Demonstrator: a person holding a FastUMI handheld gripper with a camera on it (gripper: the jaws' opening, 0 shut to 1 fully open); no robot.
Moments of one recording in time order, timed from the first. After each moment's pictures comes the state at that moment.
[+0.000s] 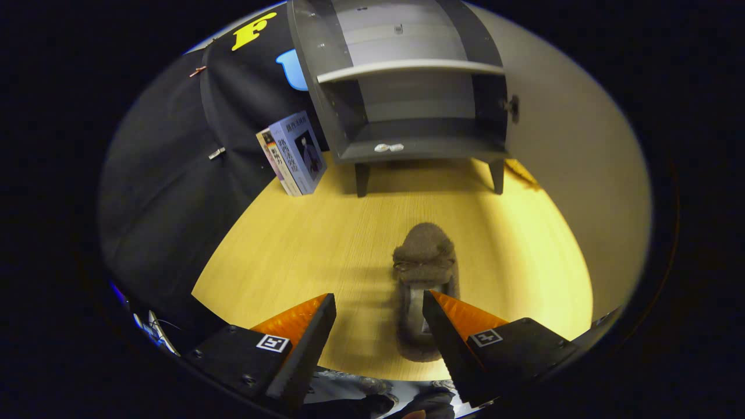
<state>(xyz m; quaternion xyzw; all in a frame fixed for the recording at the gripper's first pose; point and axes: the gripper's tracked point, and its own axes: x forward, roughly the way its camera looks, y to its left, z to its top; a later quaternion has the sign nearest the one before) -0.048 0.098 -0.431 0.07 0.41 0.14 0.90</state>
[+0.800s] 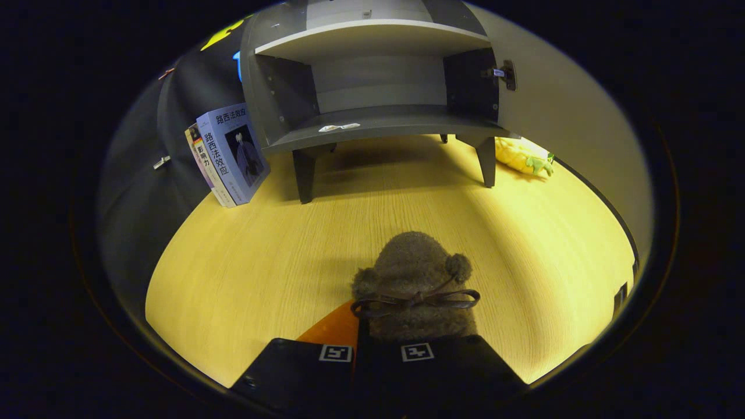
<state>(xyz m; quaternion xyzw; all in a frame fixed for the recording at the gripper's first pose) 0.046 0.090 -0.507 0.07 0.37 0.04 0.92</state>
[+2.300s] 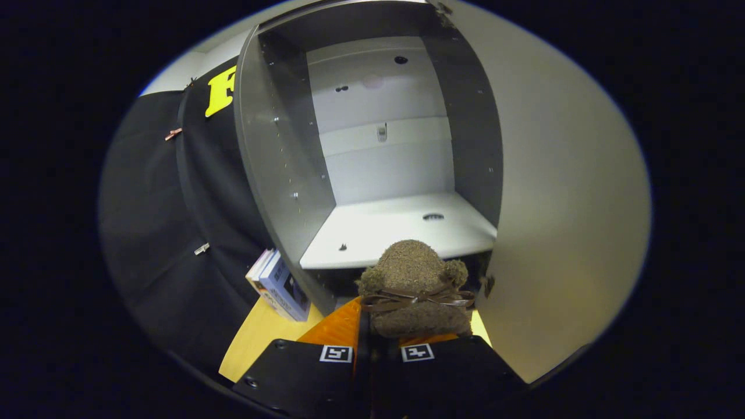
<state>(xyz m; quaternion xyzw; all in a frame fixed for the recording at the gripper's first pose) 0.171 0.071 -0.138 0.10 0.22 0.07 0.97</state>
